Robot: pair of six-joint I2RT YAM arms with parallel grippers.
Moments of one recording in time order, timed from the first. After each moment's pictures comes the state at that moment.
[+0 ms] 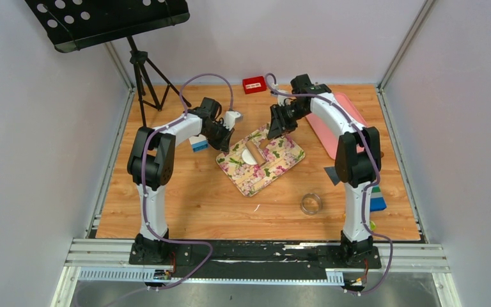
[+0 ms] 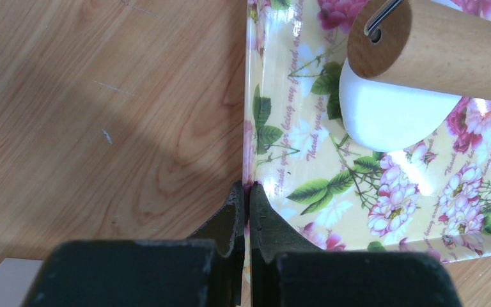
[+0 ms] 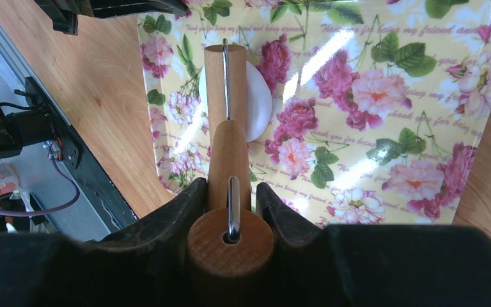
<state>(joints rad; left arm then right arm) -0.35 2.06 1.46 -0.56 0.46 0.37 0.31 2.13 1.89 -0.96 -0.68 -0.08</state>
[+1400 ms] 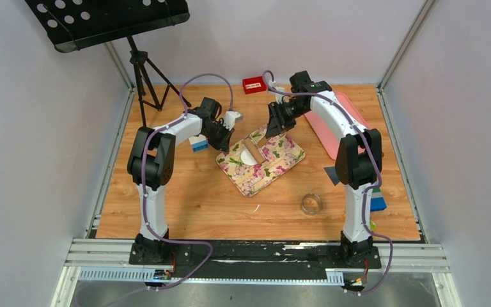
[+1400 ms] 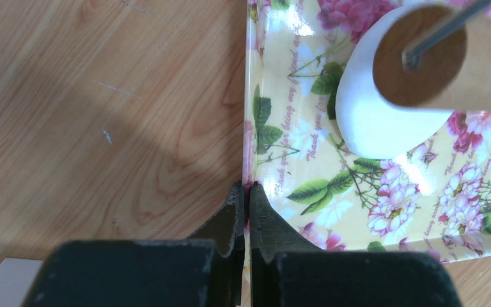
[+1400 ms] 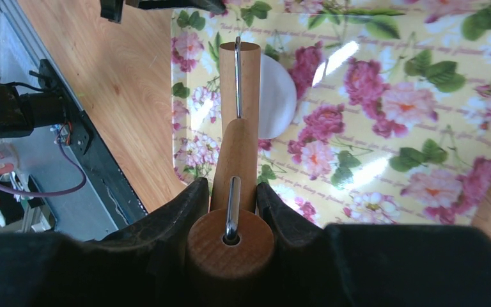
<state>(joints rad) -0.35 2.06 1.46 -0.56 0.46 0.37 0.33 2.11 1.92 -1.00 -0.74 -0.13</state>
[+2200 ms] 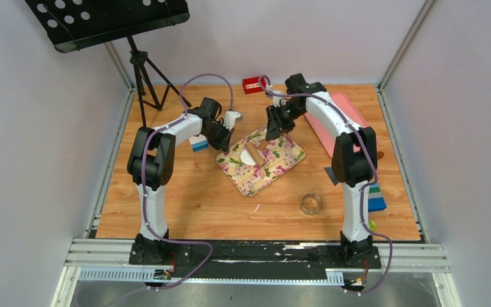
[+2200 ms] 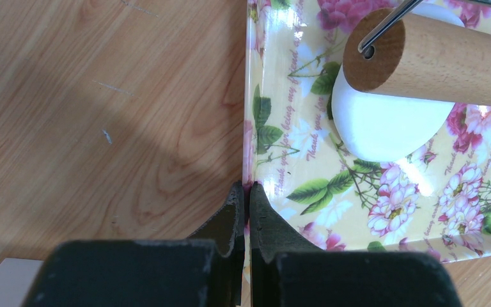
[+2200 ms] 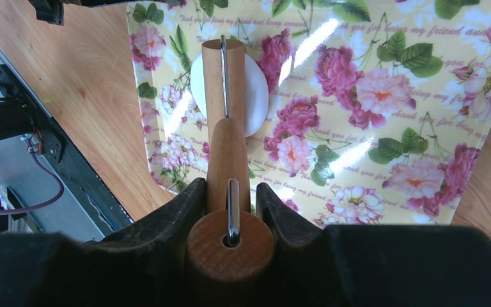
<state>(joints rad) -0.35 2.06 1.46 -0.56 0.46 0.37 0.34 2.16 1.94 -1.02 -0.62 -0.12</state>
